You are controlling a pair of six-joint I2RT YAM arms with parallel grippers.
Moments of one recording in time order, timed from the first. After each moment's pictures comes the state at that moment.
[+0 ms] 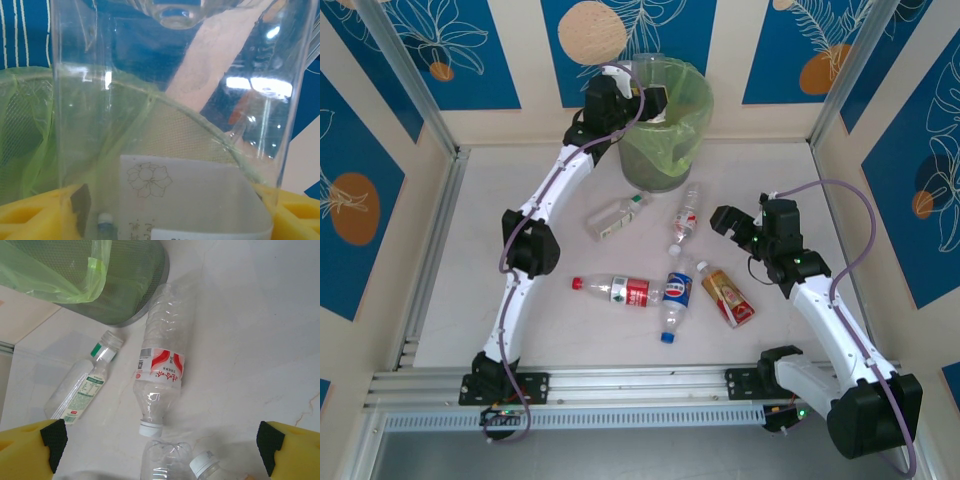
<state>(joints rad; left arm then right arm) -0.45 2.49 2.60 -0.20 0.25 -0.41 0.19 0.97 0.77 -0.42 -0.11 0.67</state>
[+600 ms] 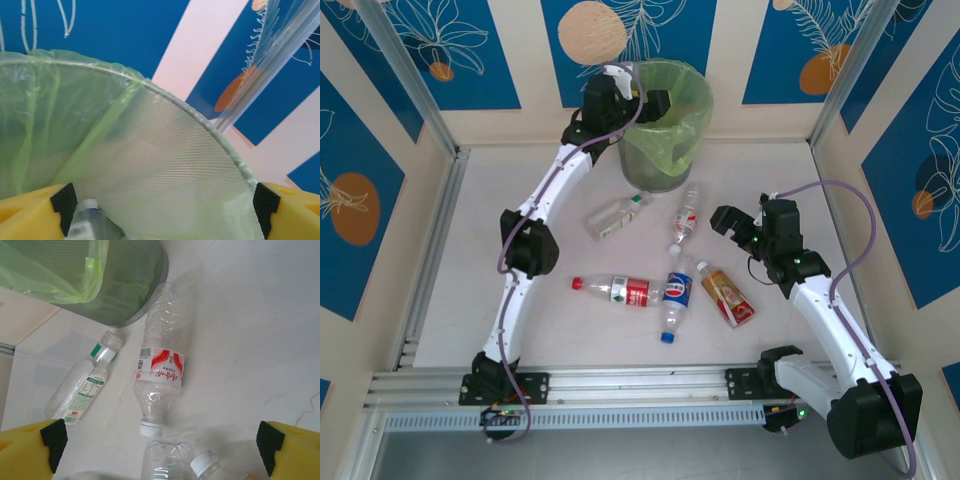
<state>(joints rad) -0.45 2.47 2.60 -0.25 0.34 -0.43 0.19 0.97 0.77 -0.42 -0.10 0.68</state>
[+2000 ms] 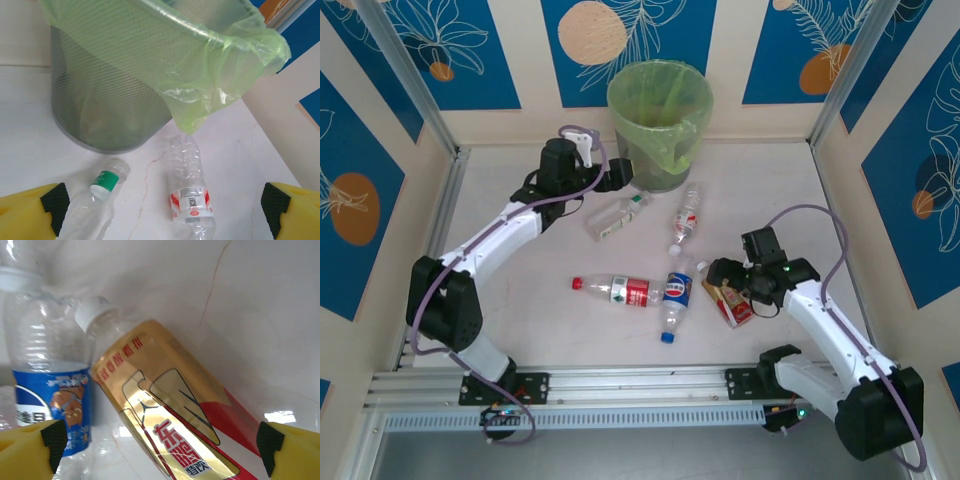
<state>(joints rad) -0.45 1.61 1.31 -0.09 0.23 -0.44 0.30 0.99 0.69 -0.87 -0.06 0.59</state>
